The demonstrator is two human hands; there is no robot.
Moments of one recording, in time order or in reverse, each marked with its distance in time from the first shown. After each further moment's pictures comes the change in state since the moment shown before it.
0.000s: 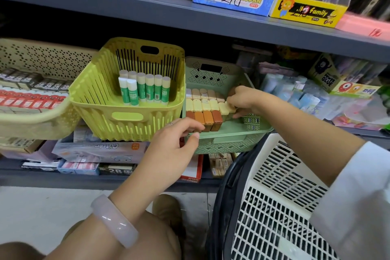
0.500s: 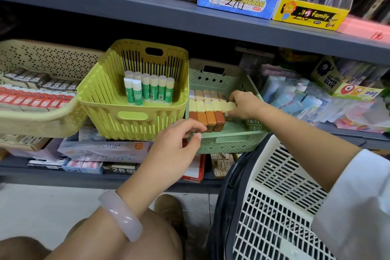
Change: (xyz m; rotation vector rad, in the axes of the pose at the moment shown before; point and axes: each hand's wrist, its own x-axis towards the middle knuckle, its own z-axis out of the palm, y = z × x) left_hand -0.002 -0.004 0.000 0.008 0.004 0.027; right_hand 0.005 0.015 0.007 -0.595 0.137 -0.202
